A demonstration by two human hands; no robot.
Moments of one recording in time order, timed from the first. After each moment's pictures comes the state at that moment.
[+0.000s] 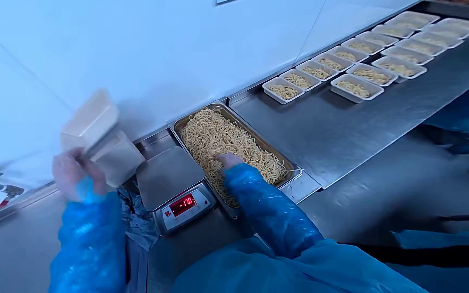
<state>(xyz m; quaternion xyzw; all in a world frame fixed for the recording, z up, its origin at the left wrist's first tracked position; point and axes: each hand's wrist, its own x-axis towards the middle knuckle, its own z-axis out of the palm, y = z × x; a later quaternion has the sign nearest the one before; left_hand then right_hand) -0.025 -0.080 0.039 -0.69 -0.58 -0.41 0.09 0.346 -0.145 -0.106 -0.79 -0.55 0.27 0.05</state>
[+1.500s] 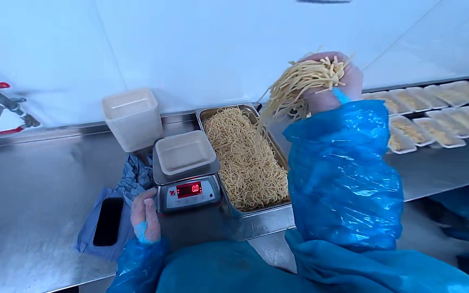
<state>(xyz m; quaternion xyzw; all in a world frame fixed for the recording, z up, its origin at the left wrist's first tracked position) -0.009 -0.241 -0.141 -0.55 -0.50 -0.62 -0.25 0.368 -0.139 0.119 -0.52 -0.65 0.10 0.55</state>
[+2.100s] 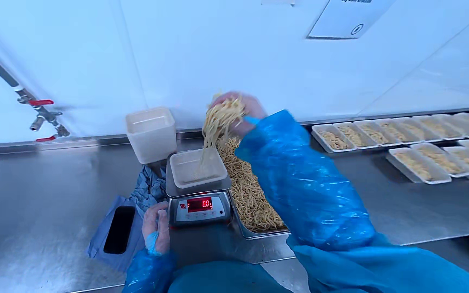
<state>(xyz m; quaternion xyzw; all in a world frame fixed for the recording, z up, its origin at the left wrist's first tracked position) -0.010 -0.243 -0.144 -0.54 -0.52 -0.61 -0.25 0.252 -0.073 0.108 -0.40 -0.80 0.21 0.41</state>
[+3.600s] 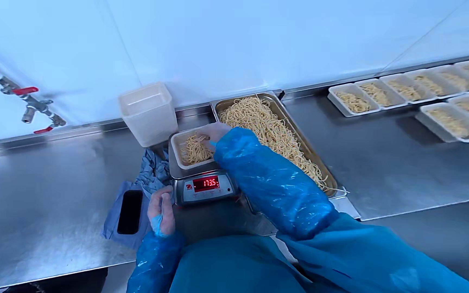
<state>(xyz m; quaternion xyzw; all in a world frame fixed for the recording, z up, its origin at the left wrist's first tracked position) -0.015 -0.250 -0.138 -0.51 -0.53 -0.61 -0.30 0.210 -0.066 -0.011 -0.52 -0.82 0.22 0.01</state>
